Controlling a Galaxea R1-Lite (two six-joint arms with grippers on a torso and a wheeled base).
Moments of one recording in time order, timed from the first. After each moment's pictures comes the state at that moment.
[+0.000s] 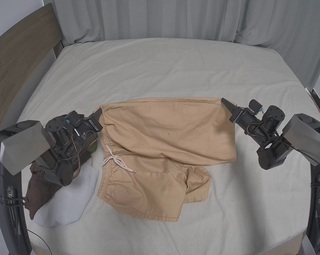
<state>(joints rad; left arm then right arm) -0.13 2.33 -0.96 -1.55 -0.15 -0.46 0.15 2.40 -1.17 -1.53 0.43 0.52</state>
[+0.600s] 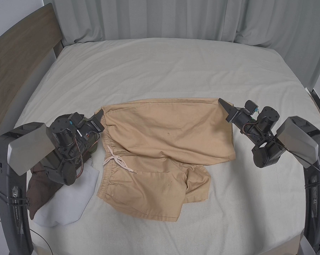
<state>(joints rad) -0.13 2.39 -1.02 -1.55 -0.15 -0.49 0.15 2.49 -1.31 -1.50 0.44 0.52</state>
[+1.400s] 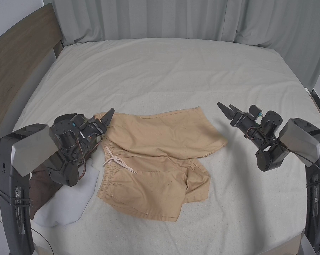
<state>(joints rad) -0.15 2.42 -1.04 -1.55 -0.14 -0.48 0.12 2.49 -1.24 -1.53 0.43 0.51</state>
